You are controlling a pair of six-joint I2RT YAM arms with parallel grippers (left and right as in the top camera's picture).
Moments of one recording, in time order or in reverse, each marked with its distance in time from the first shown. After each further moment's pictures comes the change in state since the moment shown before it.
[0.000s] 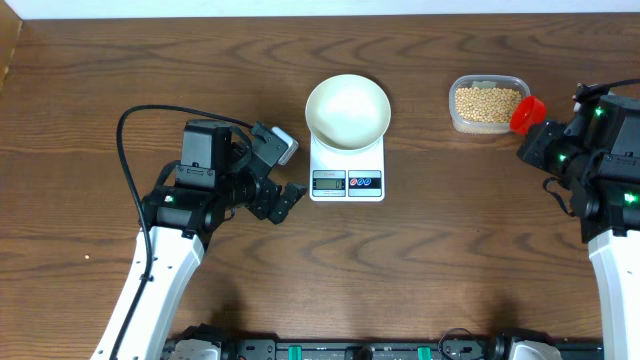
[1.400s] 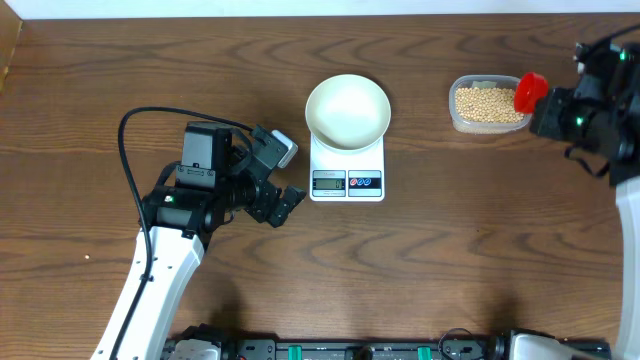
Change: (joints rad) left arm 0.000 0.000 0.000 -0.034 -0.004 0.000; right arm 0.000 0.241 0.449 -0.344 -0.045 -0.233
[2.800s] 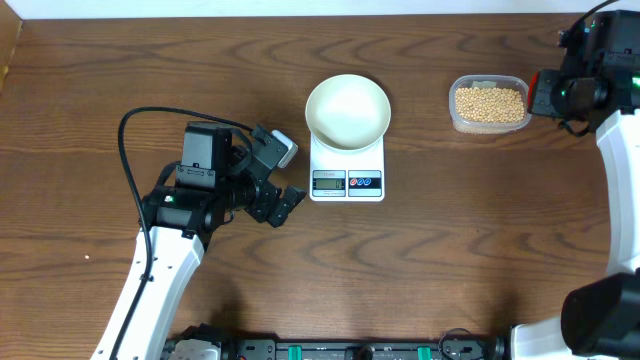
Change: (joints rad) left arm 0.000 0.000 0.000 0.000 0.000 0.000; right arm 0.000 0.246 0.061 0.063 0.181 -0.078
